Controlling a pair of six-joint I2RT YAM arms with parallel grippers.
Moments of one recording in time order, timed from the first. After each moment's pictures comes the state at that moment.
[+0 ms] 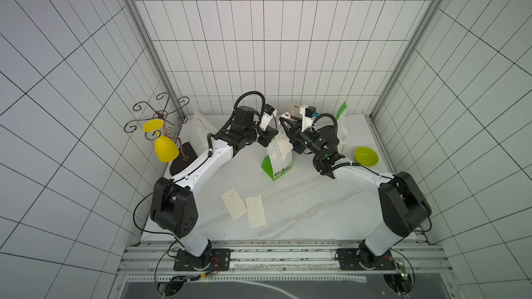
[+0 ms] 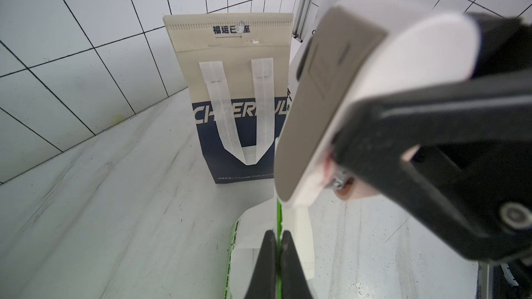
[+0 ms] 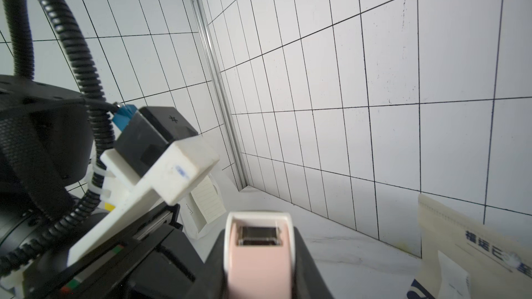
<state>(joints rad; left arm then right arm) -0.45 1.64 1.45 -0.36 0.48 0.06 0.56 1.65 1.05 0.85 -0.22 0.29</state>
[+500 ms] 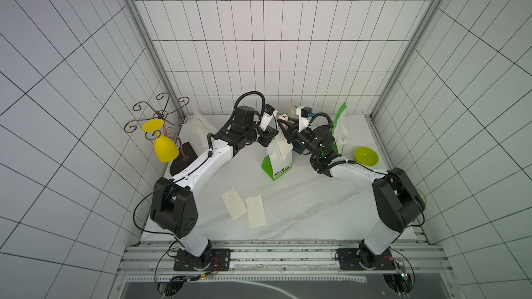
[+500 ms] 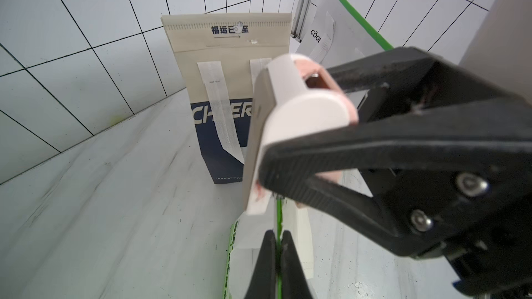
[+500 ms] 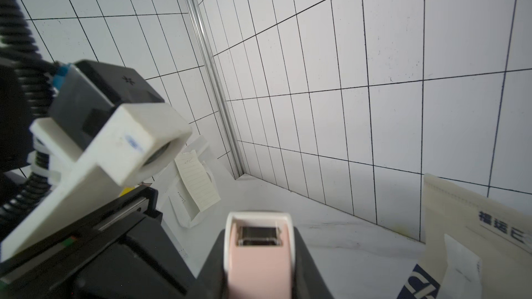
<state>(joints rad) -0.45 1.64 1.45 -0.36 0.48 0.06 0.56 1.71 1.07 0.82 -0.22 0.29</state>
